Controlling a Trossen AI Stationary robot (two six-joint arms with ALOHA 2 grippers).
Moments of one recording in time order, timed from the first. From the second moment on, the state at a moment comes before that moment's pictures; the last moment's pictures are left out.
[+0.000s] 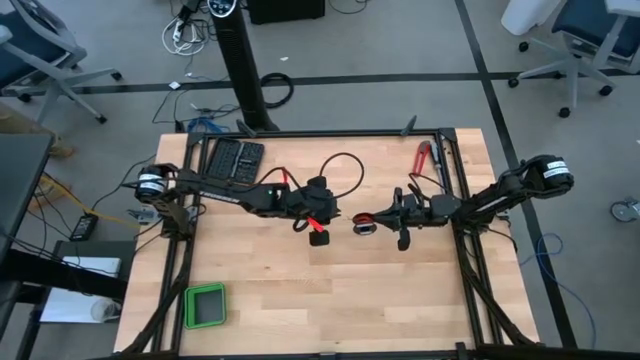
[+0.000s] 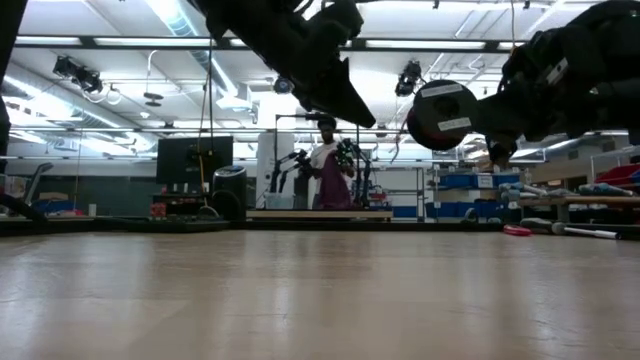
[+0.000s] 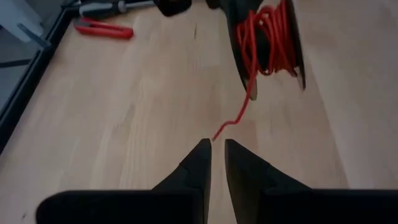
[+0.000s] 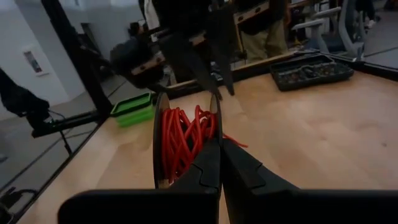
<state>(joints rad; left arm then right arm) -0.03 1.73 1.21 -0.11 -0.18 0.09 0.10 1.25 0.04 1.20 0.13 0.27</state>
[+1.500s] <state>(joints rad) -0.12 1.46 0.55 0.51 -0.18 -0.24 0.14 1.32 0.75 -0.29 -0.18 0.52</state>
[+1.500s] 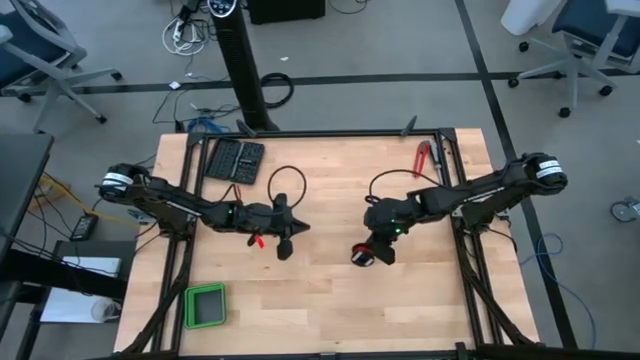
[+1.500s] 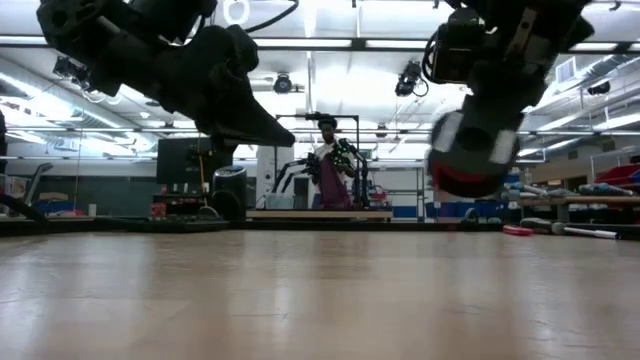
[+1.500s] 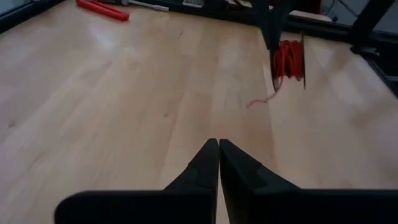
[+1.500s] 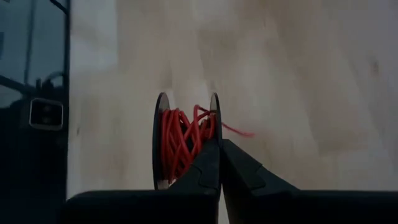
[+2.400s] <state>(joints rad) -0.12 1.46 0.55 0.50 -0.15 -0.24 0.00 1.53 0.82 -0.29 -0.33 0.49</state>
